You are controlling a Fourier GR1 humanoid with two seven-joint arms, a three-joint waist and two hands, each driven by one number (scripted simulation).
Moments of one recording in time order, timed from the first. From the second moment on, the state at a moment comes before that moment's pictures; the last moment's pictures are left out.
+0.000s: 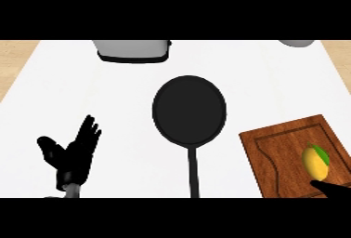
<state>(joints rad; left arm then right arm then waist) 0.03 0.20 -0.16 -1.43 0.35 0.30 0.10 0.32 -0.58 0.01 -1.86 0.45 -0.37 0.44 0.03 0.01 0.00</state>
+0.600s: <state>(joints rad) 0.04 0.17 -0.15 -1.40 0.33 0.30 0.08 -0.02 -0.71 0.07 -1.60 0.45 0.07 0.68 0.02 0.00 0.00</state>
